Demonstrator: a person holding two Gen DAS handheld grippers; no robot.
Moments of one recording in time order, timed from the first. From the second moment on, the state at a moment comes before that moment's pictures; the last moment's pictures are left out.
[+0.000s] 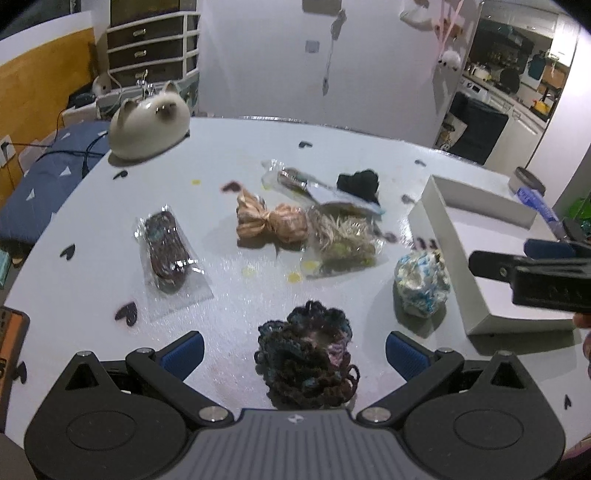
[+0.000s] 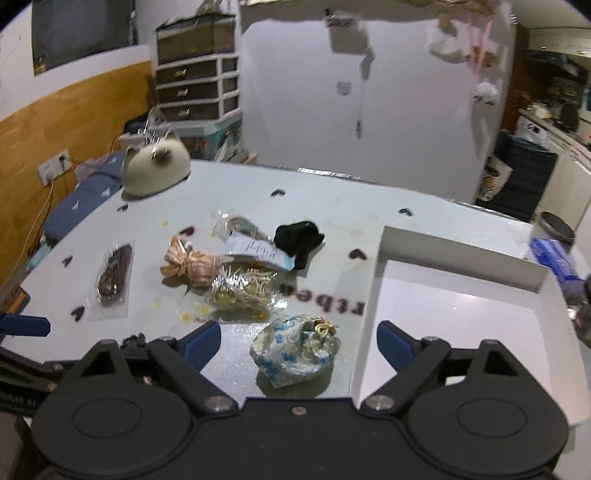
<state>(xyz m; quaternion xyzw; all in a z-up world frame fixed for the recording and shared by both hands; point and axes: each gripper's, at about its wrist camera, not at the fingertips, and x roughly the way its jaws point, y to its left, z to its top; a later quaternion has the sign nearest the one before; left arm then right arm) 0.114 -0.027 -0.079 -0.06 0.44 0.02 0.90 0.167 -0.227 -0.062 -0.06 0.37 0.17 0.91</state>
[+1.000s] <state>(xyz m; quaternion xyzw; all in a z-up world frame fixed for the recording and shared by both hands) 0.159 -0.025 -0.152 -0.12 0.54 0.04 0.83 0.245 -0.206 -0.149 -0.11 0.47 0.25 0.84</state>
